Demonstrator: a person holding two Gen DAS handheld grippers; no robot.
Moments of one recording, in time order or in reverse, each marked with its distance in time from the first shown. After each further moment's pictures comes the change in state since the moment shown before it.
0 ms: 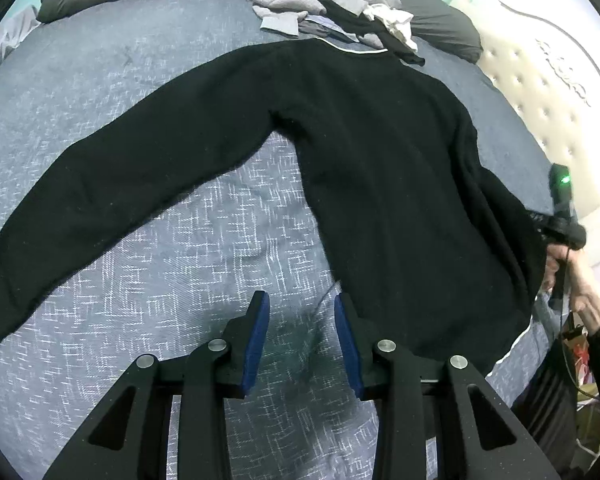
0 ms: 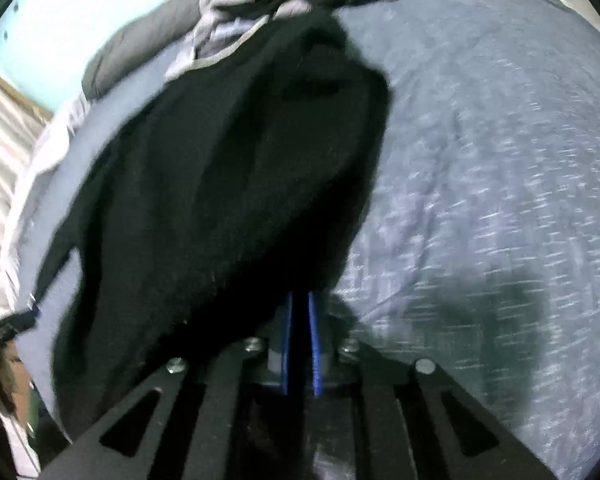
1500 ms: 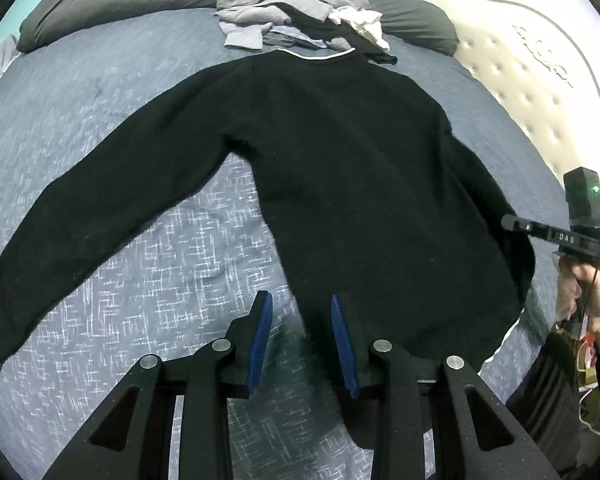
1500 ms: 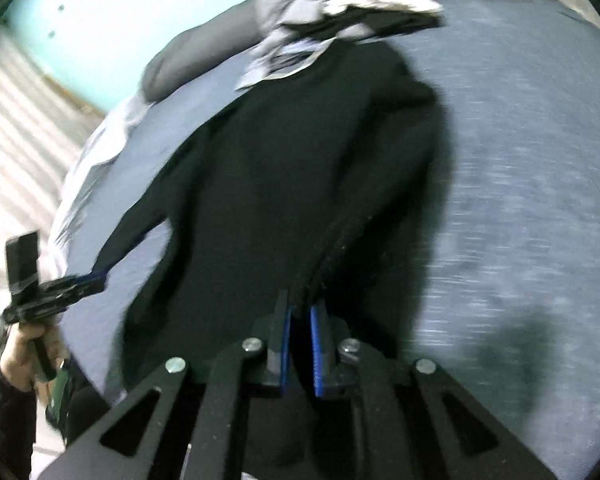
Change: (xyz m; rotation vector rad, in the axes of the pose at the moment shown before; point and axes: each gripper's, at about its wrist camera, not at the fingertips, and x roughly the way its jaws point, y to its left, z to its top) left arm -0.002 -0.042 0.005 0.057 -0.025 0.004; right arm -0.048 0.067 -0.058 -0.097 0.021 0.187
